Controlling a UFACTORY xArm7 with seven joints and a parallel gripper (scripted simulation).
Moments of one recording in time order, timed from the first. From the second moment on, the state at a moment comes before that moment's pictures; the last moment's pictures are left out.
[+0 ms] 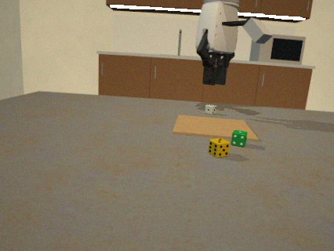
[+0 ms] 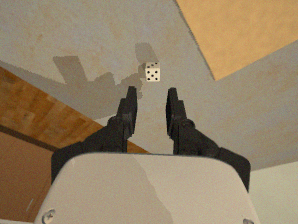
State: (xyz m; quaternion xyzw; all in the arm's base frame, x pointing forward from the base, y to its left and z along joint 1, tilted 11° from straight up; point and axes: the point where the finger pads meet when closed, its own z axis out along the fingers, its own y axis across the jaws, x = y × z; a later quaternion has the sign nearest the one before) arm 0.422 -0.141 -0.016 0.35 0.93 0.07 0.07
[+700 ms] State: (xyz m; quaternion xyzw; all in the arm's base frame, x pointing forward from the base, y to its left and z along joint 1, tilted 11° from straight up) arm 0.427 -0.139 -0.044 0.35 0.93 0.07 0.07
